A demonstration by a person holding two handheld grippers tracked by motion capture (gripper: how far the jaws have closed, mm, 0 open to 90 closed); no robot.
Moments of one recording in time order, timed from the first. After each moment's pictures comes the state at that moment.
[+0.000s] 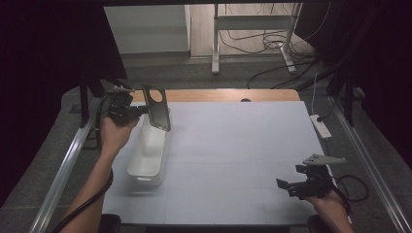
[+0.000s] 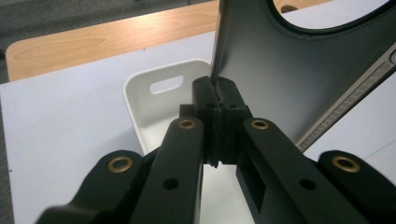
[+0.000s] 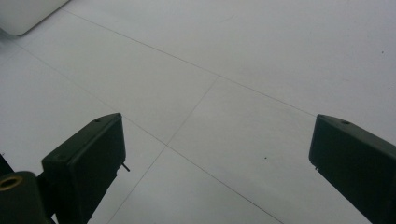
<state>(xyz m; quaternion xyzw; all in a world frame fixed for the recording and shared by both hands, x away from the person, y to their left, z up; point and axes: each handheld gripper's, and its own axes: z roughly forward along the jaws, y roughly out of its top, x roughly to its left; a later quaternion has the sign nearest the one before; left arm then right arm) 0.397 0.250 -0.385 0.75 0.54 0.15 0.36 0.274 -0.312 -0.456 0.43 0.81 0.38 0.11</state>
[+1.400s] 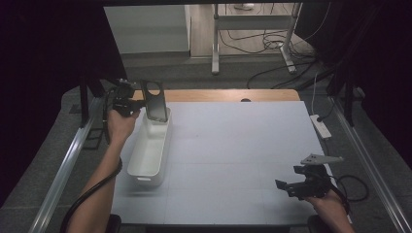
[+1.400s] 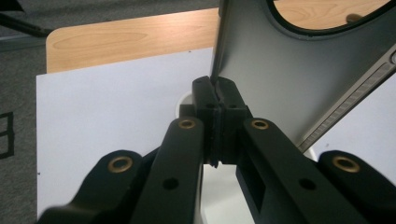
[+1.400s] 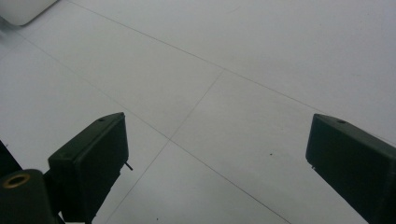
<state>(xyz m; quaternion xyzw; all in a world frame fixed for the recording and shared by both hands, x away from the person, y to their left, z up) 0.446 0.259 -0.411 0.71 0.60 0.17 0.33 0.276 -0.310 -0.457 0.42 0.82 0.37 0.10</state>
